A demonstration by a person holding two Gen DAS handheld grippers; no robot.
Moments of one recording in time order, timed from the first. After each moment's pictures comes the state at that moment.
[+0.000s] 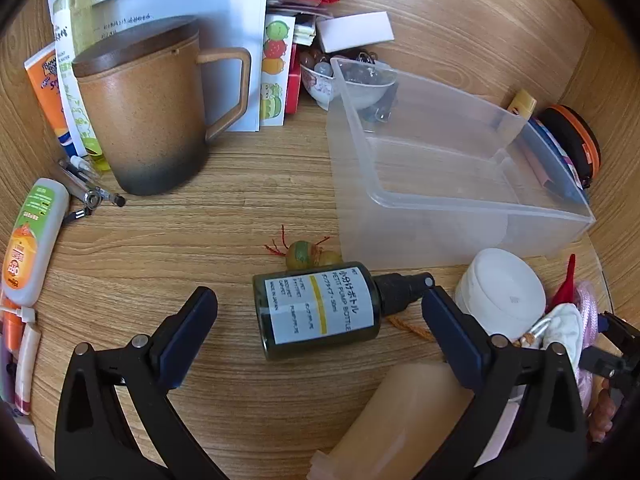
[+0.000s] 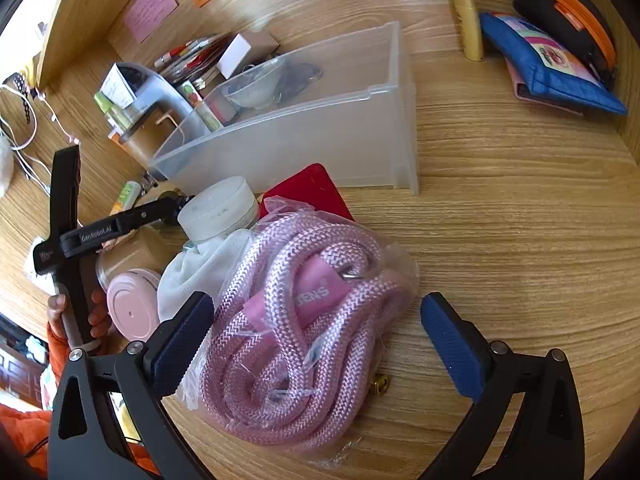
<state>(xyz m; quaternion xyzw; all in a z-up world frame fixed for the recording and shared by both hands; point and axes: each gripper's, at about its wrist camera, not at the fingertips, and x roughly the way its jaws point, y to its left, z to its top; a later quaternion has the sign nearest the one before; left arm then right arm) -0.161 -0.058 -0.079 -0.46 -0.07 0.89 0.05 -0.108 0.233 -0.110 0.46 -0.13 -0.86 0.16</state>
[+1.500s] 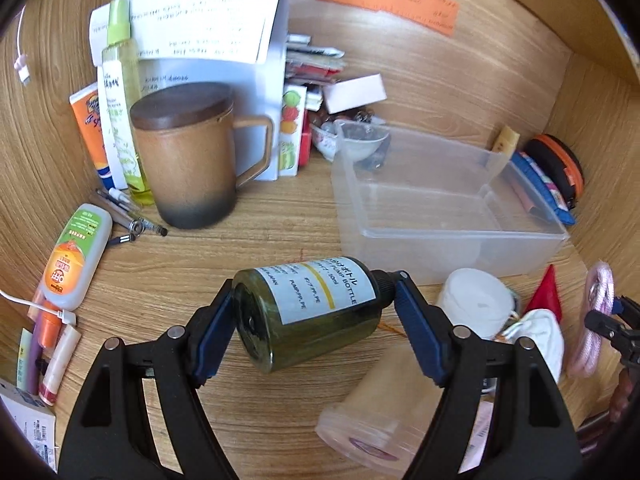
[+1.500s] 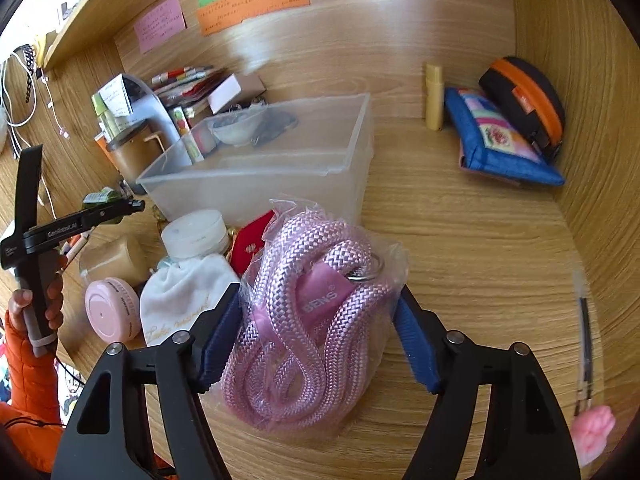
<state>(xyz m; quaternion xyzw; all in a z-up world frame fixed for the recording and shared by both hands) -0.121 -0.064 -0.040 -0.38 -0.06 0.92 0.04 -0.077 0.247 -0.068 0.39 -0.04 -0.92 0.10</state>
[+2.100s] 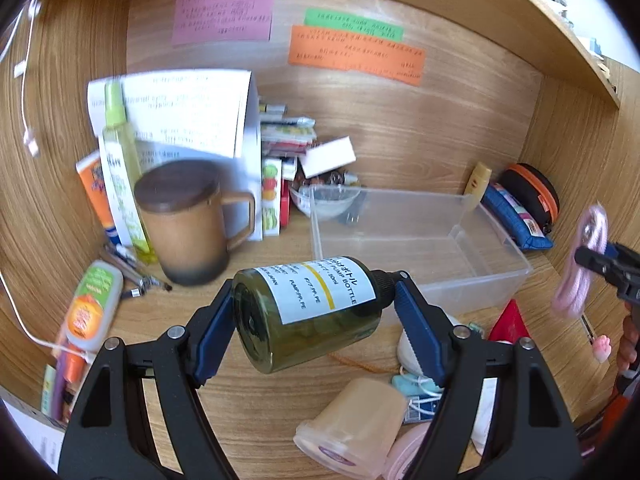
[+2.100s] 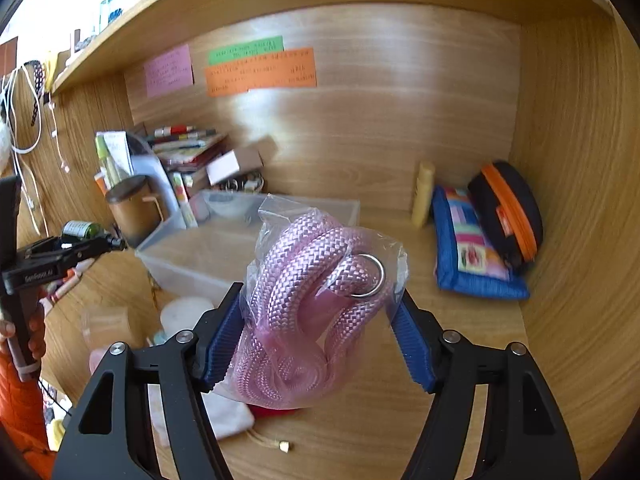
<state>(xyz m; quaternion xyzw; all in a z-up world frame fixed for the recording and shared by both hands) -0.110 -0.052 0.012 -0.31 -0.04 0.95 0.05 -0.107 0.251 0.004 0.31 0.01 -0.95 0.09</state>
